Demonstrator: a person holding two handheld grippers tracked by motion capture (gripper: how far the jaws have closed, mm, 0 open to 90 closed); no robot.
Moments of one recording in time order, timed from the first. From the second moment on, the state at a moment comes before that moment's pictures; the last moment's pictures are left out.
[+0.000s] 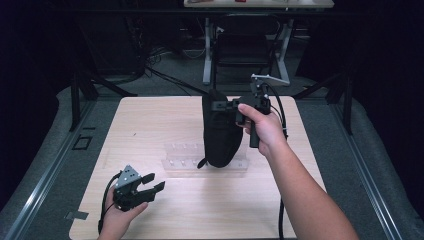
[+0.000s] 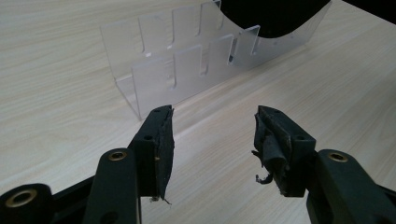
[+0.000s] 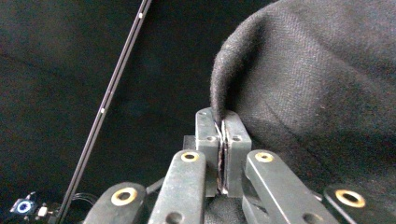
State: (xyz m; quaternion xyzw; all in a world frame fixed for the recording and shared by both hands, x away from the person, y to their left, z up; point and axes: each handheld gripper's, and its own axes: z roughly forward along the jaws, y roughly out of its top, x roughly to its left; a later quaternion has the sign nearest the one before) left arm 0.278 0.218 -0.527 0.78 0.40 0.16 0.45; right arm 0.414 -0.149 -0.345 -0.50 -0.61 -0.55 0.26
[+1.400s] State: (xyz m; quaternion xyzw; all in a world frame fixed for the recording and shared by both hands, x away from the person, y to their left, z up) left arm 0.312 0.127 -0.488 0.80 0.33 0.14 0.48; right arm 0.420 -0.118 -0.346 -0.50 -0.62 -0.55 0.25
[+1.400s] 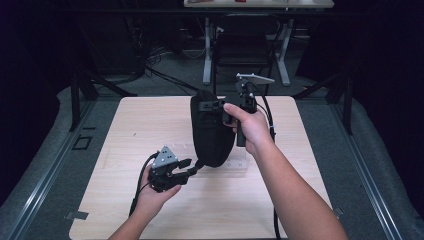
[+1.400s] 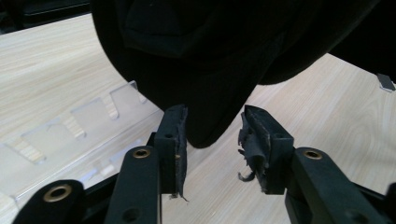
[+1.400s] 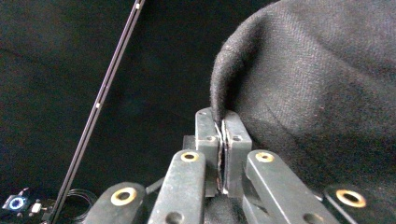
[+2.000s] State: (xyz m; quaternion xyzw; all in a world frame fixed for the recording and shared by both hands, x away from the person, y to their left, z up) left arm 0.311 0.112 -0.490 0.82 0.30 0.18 0.45; right arm 0.417 -0.118 -0.344 -0.49 -0.62 -0.56 0.26
